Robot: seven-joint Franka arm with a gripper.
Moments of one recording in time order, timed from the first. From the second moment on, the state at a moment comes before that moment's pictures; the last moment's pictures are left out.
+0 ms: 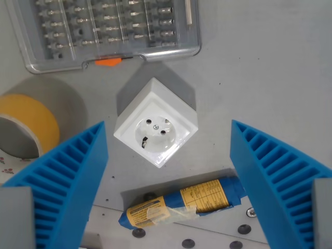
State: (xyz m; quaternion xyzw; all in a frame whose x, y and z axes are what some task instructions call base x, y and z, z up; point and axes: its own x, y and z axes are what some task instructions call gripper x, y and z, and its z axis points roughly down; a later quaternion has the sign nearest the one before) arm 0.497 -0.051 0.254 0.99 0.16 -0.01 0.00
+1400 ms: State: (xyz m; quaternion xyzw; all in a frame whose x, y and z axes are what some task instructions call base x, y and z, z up) arm 0.494 -0.051 0.244 0.99 0.12 -0.02 0.00
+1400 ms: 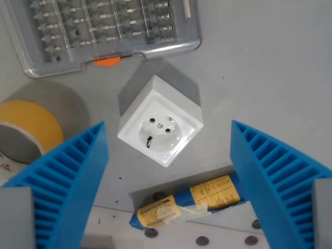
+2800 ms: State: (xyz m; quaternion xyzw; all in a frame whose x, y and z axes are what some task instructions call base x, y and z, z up) arm 0.468 -0.052 0.197 1.00 -0.05 -0.02 0.00
